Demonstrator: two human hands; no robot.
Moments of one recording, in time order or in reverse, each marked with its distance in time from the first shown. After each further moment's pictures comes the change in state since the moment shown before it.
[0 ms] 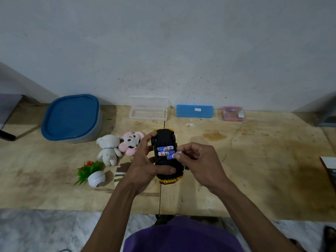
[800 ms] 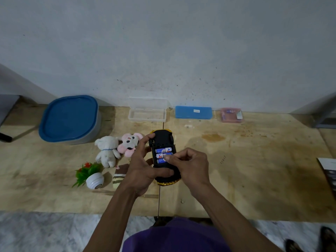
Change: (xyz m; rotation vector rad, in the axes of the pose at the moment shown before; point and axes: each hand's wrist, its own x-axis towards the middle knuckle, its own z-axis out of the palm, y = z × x) left_hand 0.000 -0.006 -0.003 -0.027 0.022 0.080; right_hand 0.006 0.014 0.039 0.132 0.239 0.111
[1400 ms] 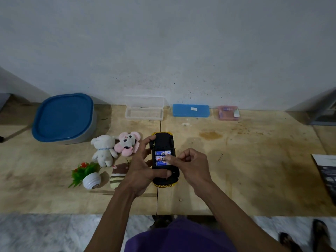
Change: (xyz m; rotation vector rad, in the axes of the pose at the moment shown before) left_hand 0.004 -0.009 -0.003 -0.003 -0.032 -0.085; right_hand 0.007 0.009 -0.010 0.012 -0.040 0.129
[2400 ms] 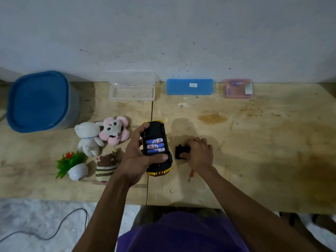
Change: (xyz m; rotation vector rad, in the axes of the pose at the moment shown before) left_hand 0.060 -0.008 0.041 0.050 0.167 -0.216; right_hand 0.127 0.103 -0.053 -1.135 -0.183 -0.128
